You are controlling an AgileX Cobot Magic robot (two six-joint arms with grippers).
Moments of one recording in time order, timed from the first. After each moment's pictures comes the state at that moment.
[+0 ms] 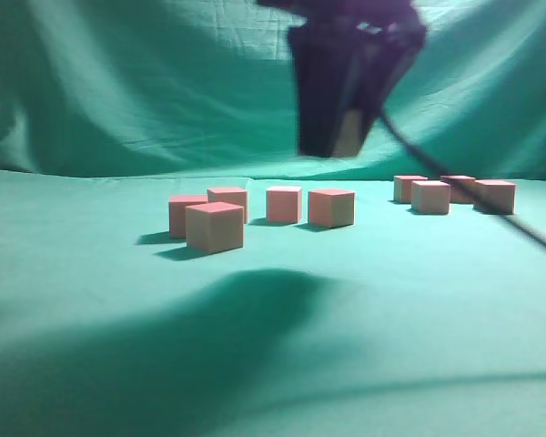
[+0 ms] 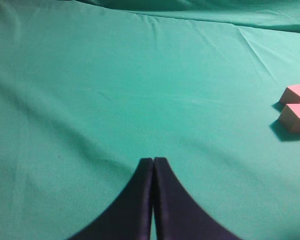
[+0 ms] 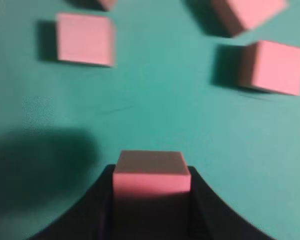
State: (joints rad) left arm -0.01 -0.01 0.02 -0.09 0.35 -0.02; right arm 0.67 1.82 -1.35 0.03 0.97 -0.27
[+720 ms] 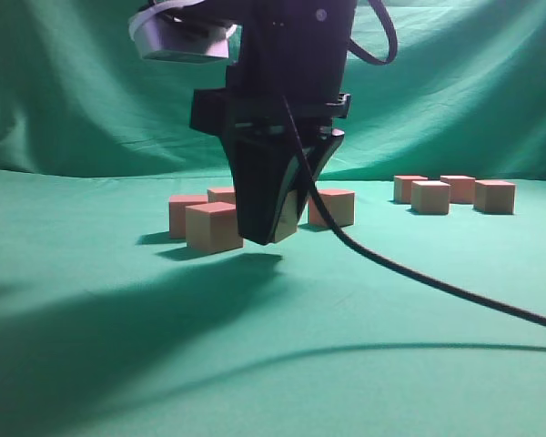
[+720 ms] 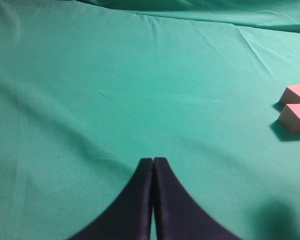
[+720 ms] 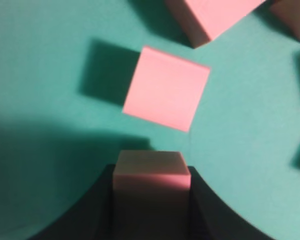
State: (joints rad) left arm -0.01 -0.01 0.02 -0.09 0.35 -0.02; right arm 0.77 1.96 -1.35 -0.01 0.80 -0.33
